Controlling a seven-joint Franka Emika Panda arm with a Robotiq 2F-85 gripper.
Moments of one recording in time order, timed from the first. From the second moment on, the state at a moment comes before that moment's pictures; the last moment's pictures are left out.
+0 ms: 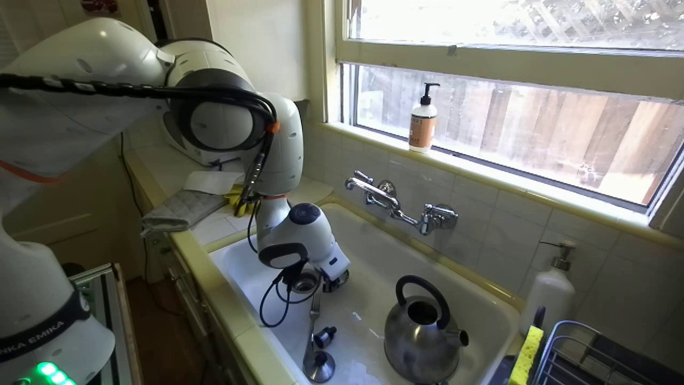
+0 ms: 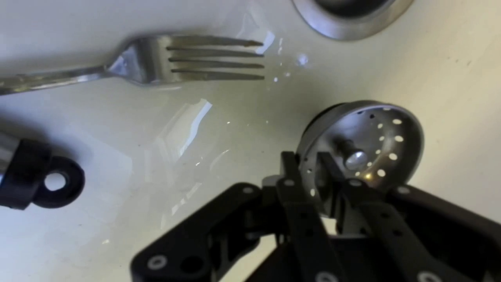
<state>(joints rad) -0.36 0.98 0.29 -2.14 0.19 3.45 0.35</state>
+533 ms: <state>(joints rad) -0.36 0.98 0.28 -2.15 0.19 3.45 0.35</state>
